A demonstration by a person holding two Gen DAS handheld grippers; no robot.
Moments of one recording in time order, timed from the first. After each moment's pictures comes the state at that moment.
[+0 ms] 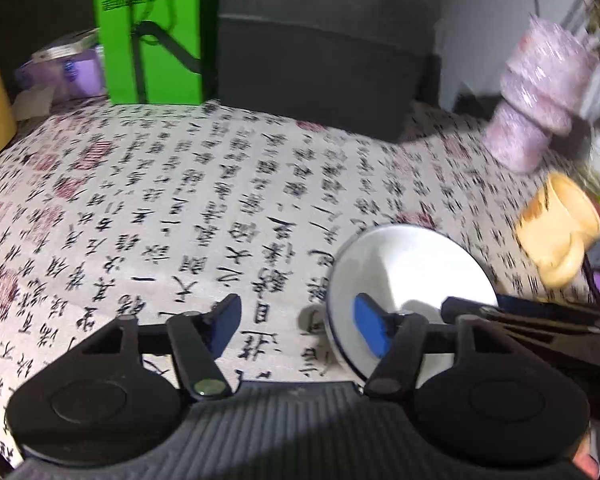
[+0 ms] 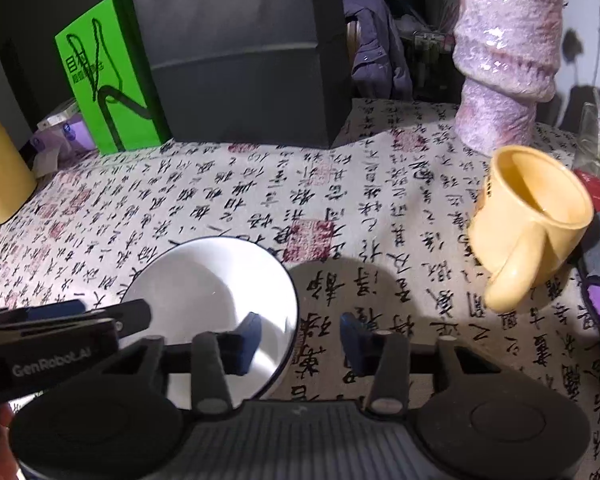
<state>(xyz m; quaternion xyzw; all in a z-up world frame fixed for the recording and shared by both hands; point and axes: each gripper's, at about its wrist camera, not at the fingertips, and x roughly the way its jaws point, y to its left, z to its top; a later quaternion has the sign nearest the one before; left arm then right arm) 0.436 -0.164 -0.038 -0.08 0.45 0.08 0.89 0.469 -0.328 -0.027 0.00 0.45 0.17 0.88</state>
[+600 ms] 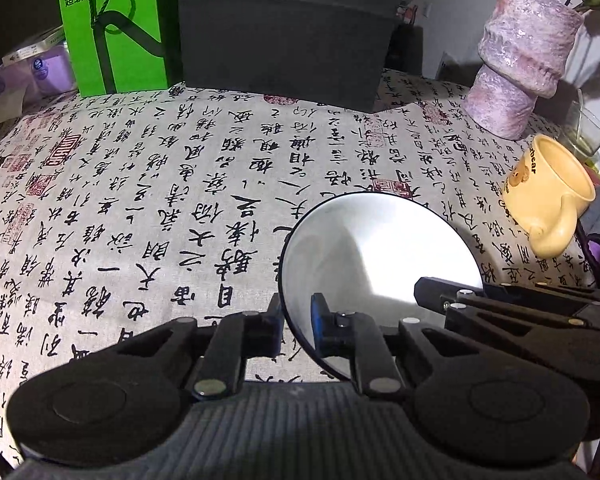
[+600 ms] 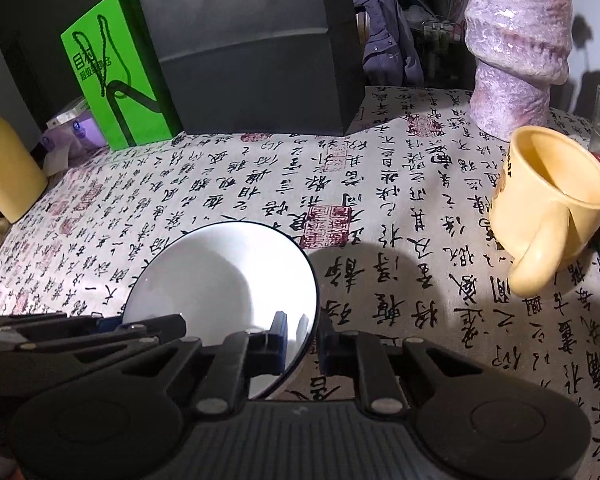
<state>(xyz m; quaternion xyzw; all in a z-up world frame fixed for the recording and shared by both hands) 0.444 -0.180 -0.050 -0.07 0.47 0.06 0.88 0.468 -0.326 -0.036 0.02 0.45 0.18 0.87</state>
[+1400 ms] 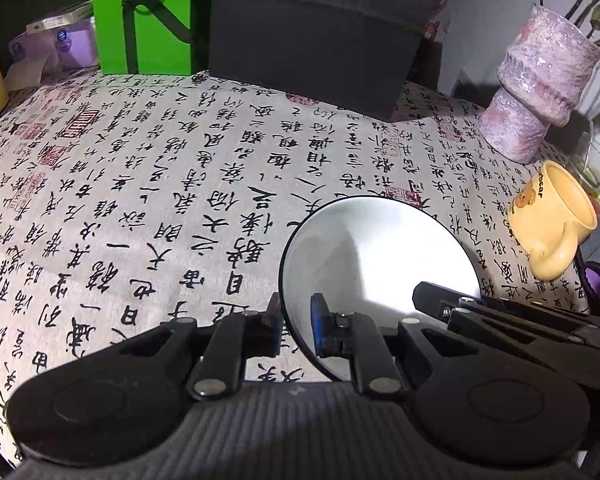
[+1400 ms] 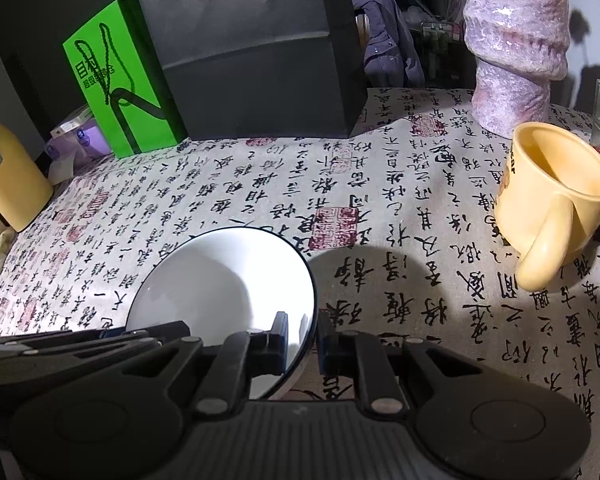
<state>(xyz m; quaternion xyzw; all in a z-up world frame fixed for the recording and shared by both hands) 0.435 -0.171 -0.046 -0.12 0.47 0.08 0.87 0.464 -0.324 -0.034 0.03 0.45 0.19 0.87</state>
